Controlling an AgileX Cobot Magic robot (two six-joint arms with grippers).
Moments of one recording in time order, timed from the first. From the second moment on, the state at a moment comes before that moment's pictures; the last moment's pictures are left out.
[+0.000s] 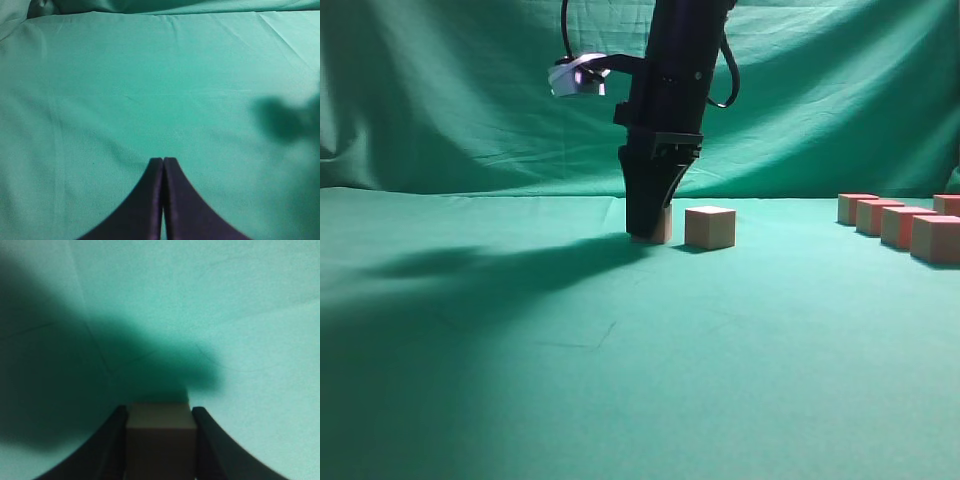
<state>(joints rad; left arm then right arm) -0.01 -0.01 0.02 0.02 0.35 0.01 0.54 2.36 -2.05 0.14 1.13 -0.90</state>
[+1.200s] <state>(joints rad) -0.01 -0.01 0.02 0.02 0.35 0.01 0.54 2.36 -2.05 0.13 1.13 -0.90</state>
